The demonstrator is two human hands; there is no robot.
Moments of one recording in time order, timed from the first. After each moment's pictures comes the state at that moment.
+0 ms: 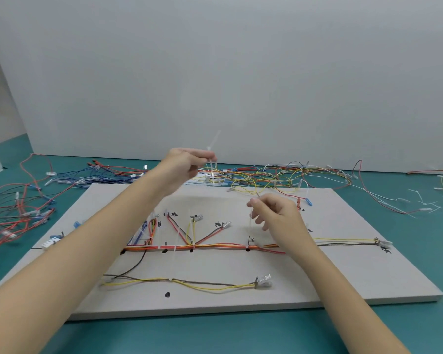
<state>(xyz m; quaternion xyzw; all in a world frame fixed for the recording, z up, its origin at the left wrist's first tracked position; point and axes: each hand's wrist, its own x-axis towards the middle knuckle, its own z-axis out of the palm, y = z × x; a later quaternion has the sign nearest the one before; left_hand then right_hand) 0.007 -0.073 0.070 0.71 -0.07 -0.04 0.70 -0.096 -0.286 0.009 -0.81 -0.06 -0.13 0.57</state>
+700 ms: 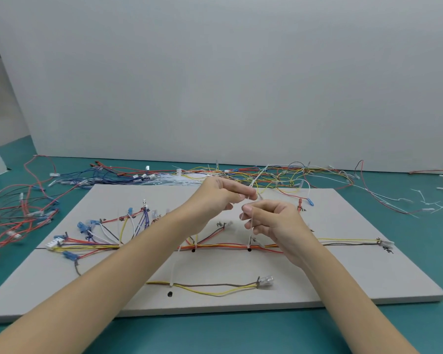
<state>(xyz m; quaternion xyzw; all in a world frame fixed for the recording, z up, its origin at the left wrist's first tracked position) -0.059 -0.118 0.043 0.74 -0.19 -0.11 0.64 -0.104 -0.281 0.018 -0.68 -0.04 0.02 0.73</state>
